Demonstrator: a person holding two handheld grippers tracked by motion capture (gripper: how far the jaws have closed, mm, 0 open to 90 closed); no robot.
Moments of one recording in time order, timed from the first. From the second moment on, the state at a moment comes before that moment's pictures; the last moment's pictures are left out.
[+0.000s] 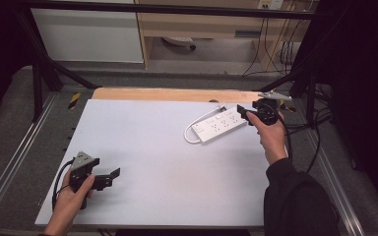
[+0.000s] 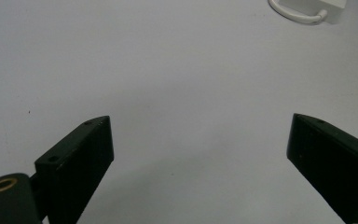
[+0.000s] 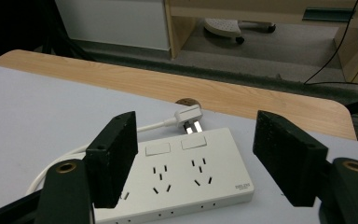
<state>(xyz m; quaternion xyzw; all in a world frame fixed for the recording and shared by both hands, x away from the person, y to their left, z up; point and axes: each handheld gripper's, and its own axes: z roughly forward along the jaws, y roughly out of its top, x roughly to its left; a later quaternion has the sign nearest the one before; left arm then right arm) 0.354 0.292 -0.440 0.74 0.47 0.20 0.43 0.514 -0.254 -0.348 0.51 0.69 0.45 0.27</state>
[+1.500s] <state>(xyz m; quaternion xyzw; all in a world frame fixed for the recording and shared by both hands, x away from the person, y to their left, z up) 0.353 0.292 -0.440 0.74 0.47 0.20 0.43 0.559 -0.237 -0.394 0.53 0.66 0.45 0.26</state>
